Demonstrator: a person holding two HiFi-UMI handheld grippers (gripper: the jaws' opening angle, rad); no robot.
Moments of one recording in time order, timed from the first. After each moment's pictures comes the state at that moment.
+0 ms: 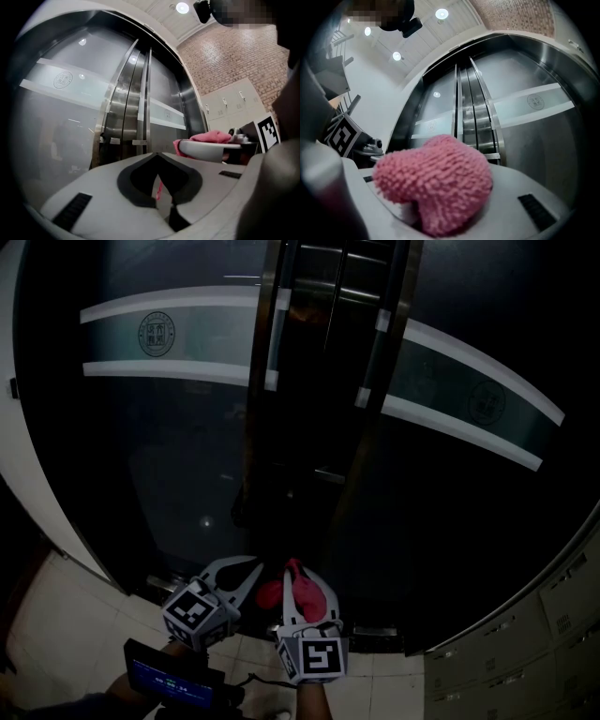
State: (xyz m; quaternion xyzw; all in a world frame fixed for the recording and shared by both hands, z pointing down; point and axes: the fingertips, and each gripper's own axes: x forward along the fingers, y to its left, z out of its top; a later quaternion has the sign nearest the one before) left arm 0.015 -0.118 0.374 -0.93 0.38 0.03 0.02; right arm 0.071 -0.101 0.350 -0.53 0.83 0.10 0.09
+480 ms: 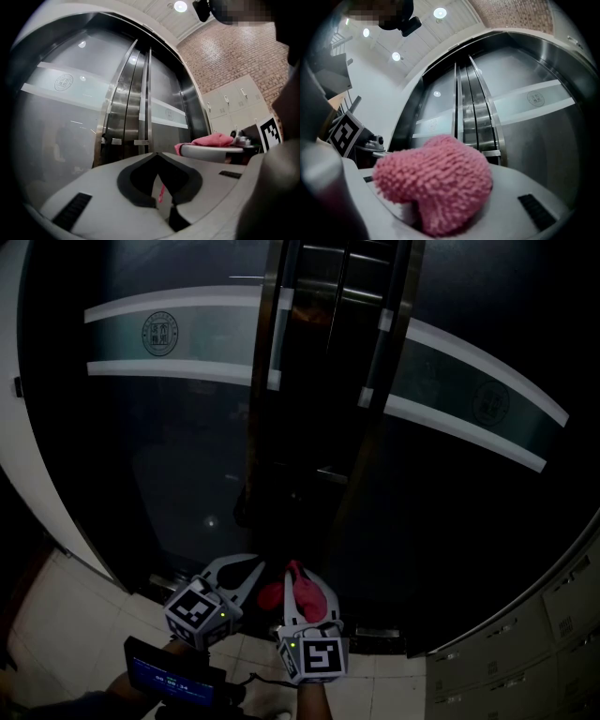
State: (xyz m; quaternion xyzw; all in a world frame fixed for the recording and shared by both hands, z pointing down) left arm 0.016 -0.119 0.371 -0.92 0.39 0.03 0.02; right arm 0.071 -0.103 0.360 -0.53 0.84 0.09 0.09
